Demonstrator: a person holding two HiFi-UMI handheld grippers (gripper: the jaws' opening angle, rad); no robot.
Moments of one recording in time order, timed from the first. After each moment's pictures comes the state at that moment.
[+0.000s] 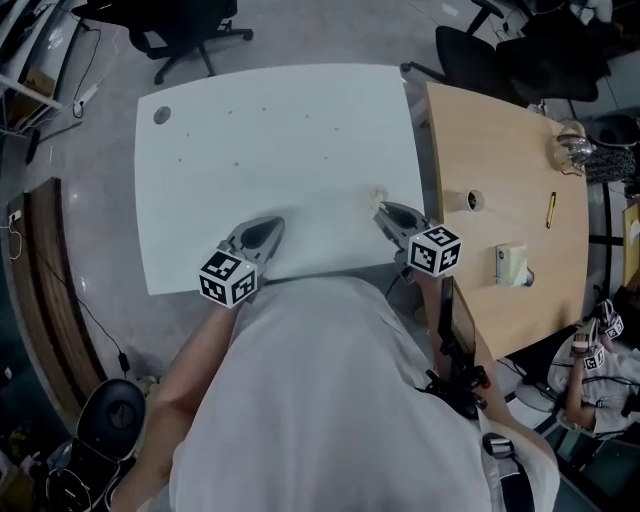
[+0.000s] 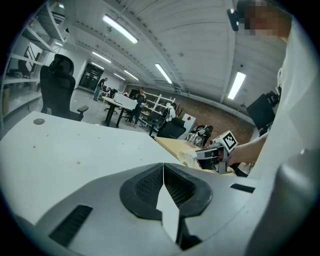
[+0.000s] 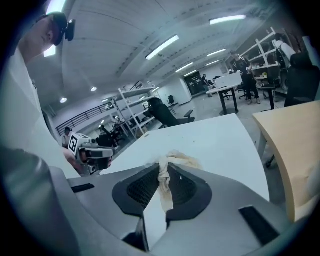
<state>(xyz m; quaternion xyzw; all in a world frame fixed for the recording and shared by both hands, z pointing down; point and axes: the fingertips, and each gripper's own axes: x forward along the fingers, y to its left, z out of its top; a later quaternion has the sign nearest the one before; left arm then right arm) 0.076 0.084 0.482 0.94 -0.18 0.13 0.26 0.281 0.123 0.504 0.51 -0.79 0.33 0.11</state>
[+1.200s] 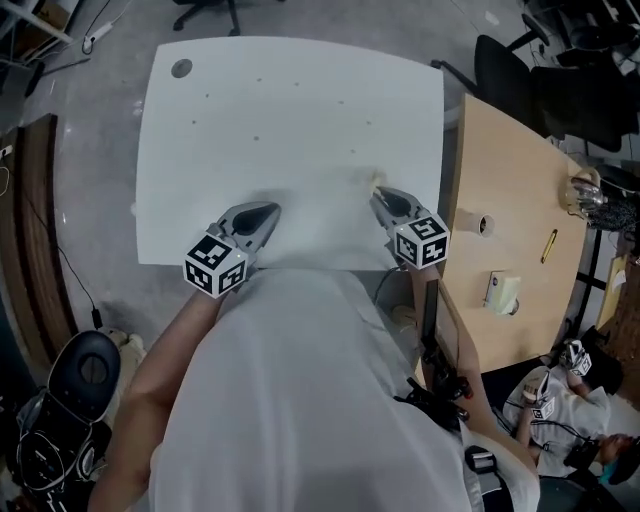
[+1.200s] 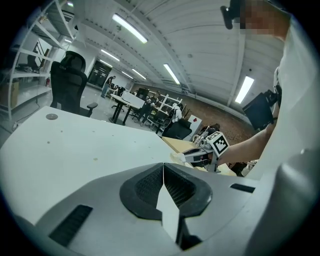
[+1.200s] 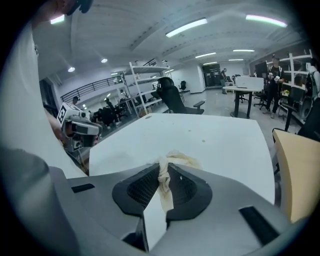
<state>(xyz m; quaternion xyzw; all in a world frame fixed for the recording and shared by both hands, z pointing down) 0.044 0.068 0.484 0.92 -0.21 0.14 0.29 0.248 0.069 0.538 0.46 -0.81 0.28 0.25</state>
